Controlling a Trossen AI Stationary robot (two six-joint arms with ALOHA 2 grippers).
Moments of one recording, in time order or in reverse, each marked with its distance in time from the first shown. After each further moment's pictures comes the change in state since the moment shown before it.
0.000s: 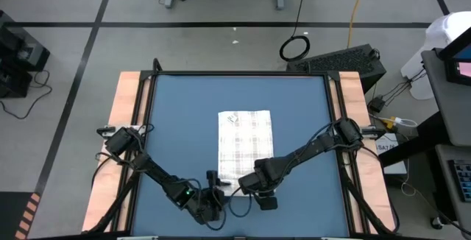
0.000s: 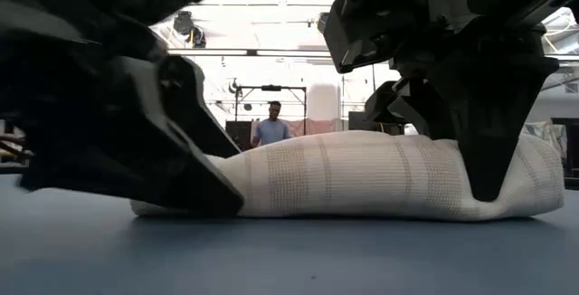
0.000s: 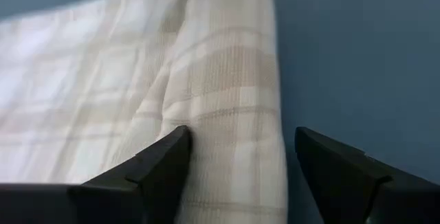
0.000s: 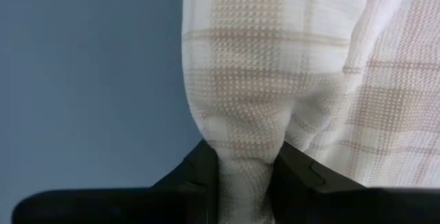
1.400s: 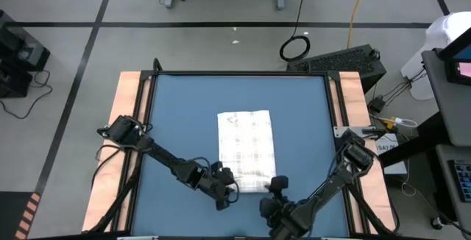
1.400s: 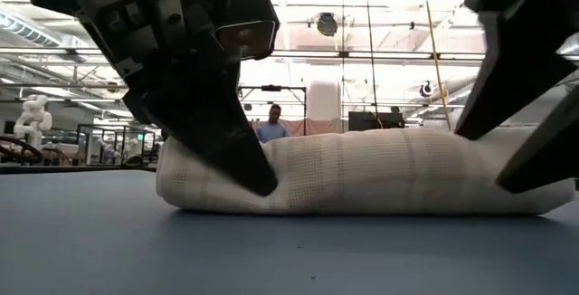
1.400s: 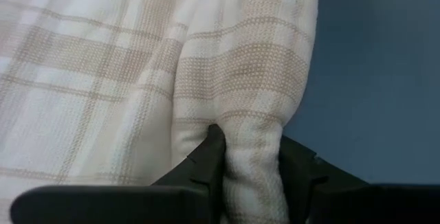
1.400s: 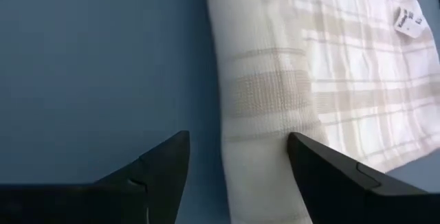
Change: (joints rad) left arm 0.196 -0.049 0.002 -0.121 0.472 -0.360; right arm 0.383 0.083 0.058 -0.130 0.877 0.443
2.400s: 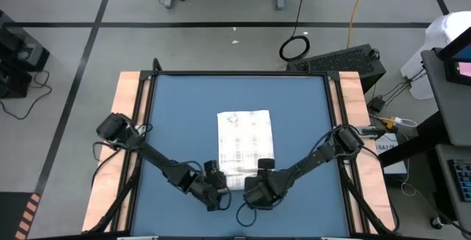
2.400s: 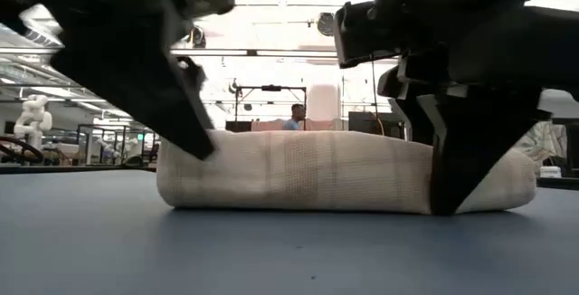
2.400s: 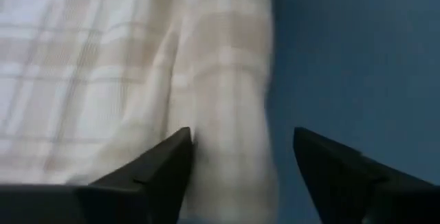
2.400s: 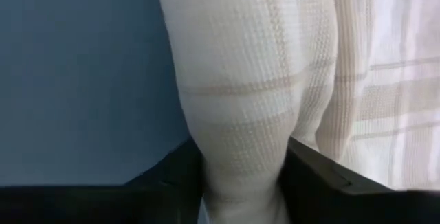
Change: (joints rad) left arm -0.065 -0.127 -0.008 -0.122 -0.140 0.137; right arm -0.288 -0.009 -0.024 0.085 -0.490 -0.216
